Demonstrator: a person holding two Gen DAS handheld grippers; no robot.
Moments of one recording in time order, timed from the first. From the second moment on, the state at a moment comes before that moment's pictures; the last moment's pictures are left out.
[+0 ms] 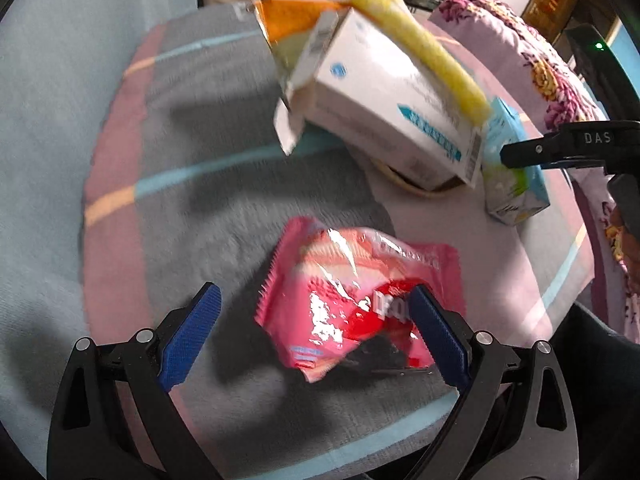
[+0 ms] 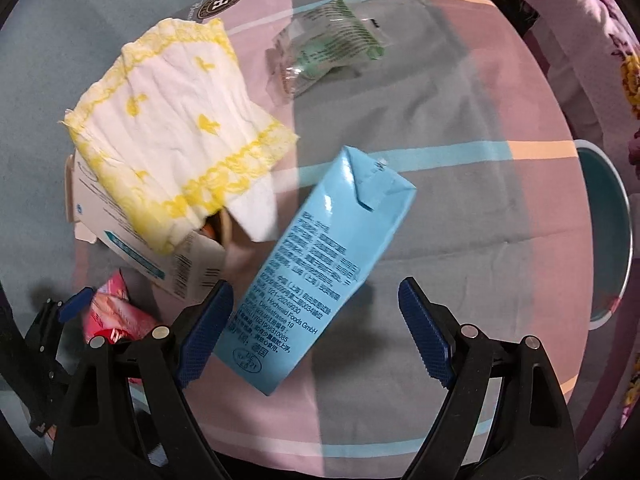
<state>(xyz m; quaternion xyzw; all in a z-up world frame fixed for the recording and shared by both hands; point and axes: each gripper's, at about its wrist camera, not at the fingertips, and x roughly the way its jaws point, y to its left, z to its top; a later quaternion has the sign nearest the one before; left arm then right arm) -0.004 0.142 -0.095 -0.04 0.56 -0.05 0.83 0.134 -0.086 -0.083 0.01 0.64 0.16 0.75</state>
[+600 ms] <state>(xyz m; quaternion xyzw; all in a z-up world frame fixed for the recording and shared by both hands) -0.004 0.120 -0.081 -0.10 0.51 -0.08 0.85 0.131 -0.101 -0.084 0.00 0.63 0.17 0.76</state>
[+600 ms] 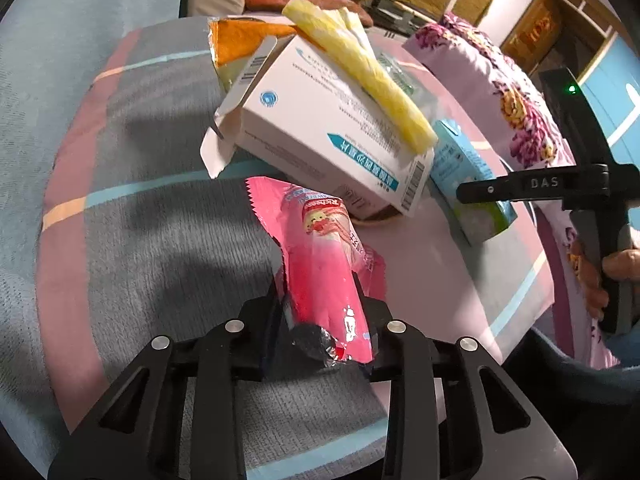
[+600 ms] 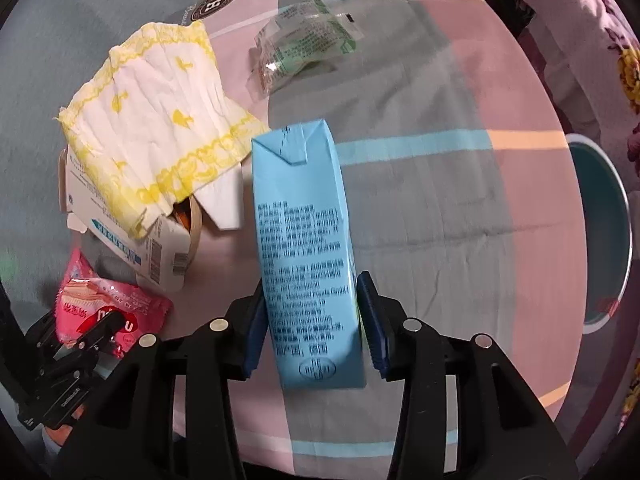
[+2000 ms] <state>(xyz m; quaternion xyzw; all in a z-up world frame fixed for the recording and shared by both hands) 0.106 -0.138 -0.030 0.04 0.47 -0.21 0.85 0.103 -0.342 -0.035 0.13 0.51 0.09 0.84</state>
